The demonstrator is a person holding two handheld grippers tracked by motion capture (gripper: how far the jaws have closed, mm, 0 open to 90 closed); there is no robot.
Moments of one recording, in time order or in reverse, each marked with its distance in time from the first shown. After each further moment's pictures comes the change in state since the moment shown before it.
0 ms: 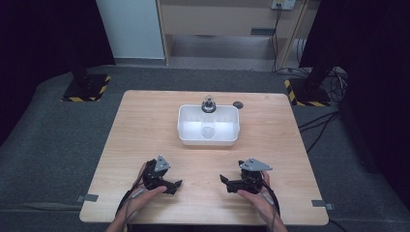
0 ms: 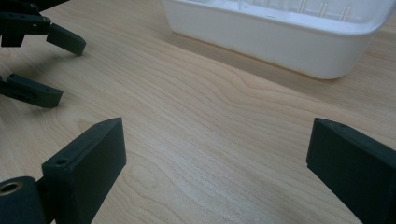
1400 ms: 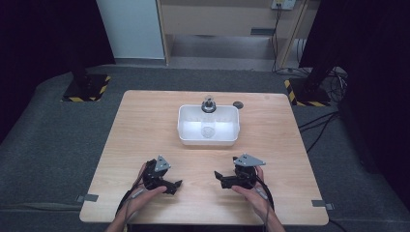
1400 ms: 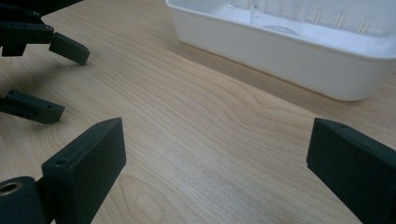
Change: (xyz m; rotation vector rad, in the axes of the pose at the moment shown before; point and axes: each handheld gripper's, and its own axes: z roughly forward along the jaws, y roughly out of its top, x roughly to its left) left arm 0.000 0.000 0.000 -0.001 0.001 0.000; right arm 0.005 0.013 0.017 0.001 0.016 -0.013
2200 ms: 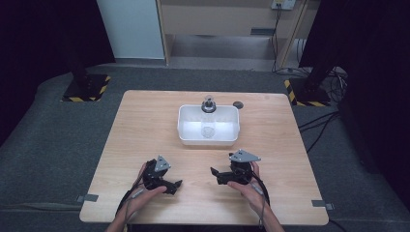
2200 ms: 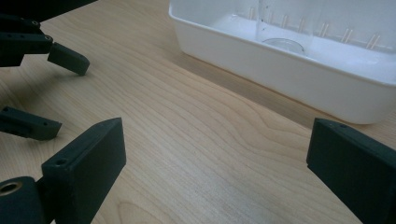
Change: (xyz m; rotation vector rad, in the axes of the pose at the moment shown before) left arm 0.000 0.000 0.000 0.000 0.000 0.000; right arm 0.002 0.012 0.013 -0.006 0.005 -0.014
